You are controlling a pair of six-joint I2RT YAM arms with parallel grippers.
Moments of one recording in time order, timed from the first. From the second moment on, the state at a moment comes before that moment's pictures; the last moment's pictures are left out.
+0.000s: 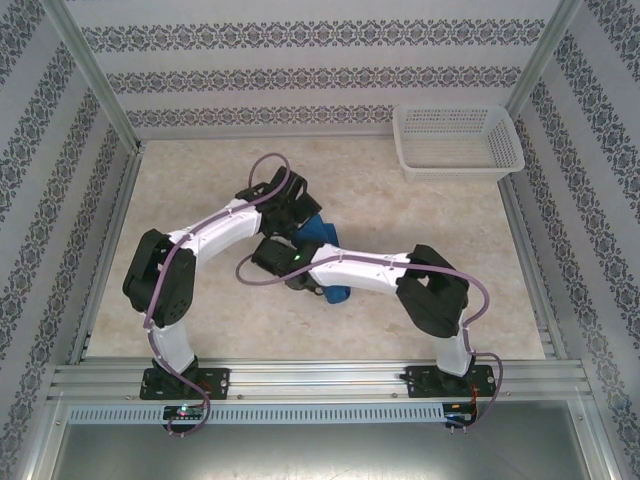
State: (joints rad) left arm -0.52 1.83 1.43 -0.62 0.07 -1.29; right arm 1.05 1.94 1.44 -0.76 0.55 0.08
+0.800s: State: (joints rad) left arm -0.17 1.82 1.62 -0.79 0.08 -1.20; right arm 0.47 1.84 1.18 -0.23 -0.54 0.57
